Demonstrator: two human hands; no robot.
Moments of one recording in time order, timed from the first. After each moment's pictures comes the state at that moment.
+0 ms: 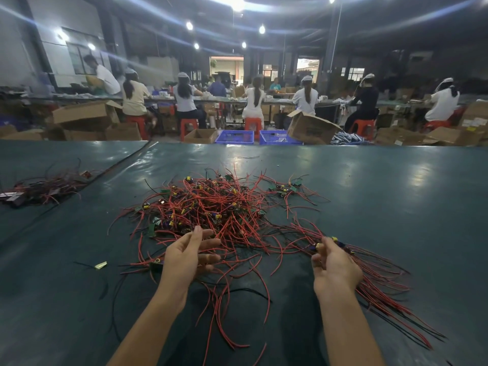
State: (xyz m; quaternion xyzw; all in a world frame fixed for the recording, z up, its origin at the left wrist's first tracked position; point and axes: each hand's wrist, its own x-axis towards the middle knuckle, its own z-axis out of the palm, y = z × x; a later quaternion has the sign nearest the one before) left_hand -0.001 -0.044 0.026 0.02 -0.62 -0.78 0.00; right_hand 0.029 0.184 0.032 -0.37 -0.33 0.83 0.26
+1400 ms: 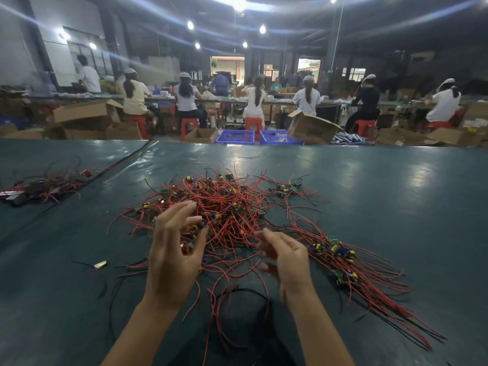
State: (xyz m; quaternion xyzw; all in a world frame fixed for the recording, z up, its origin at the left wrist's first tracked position) left_hand 0.005 -0.056 0.039 -0.29 -0.72 -0.36 0.52; right_hand 0.038 0.125 0.040 -0.09 -0.59 0.79 0.12
